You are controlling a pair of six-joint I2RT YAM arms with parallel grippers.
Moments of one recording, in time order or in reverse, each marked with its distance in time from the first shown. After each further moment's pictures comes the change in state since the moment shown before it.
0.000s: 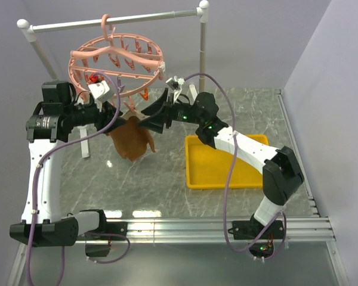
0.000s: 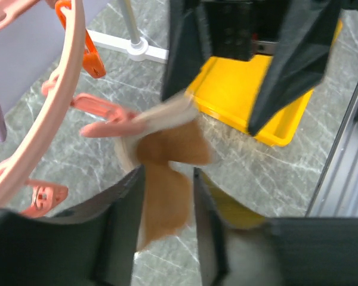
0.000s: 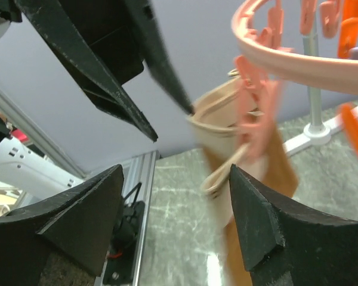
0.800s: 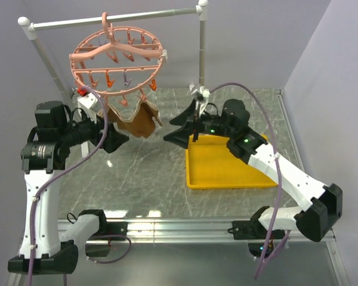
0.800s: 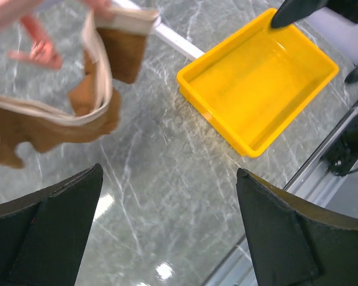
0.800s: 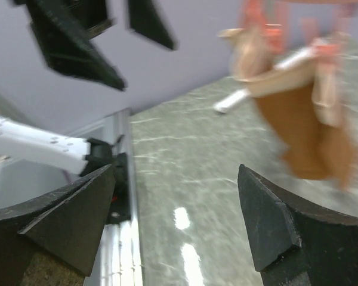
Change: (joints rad) left arm 0.000 -0.229 -0.170 0.048 -0.163 -0.352; right arm -0.045 -0.426 -0.188 -0.499 0.069 -0.246
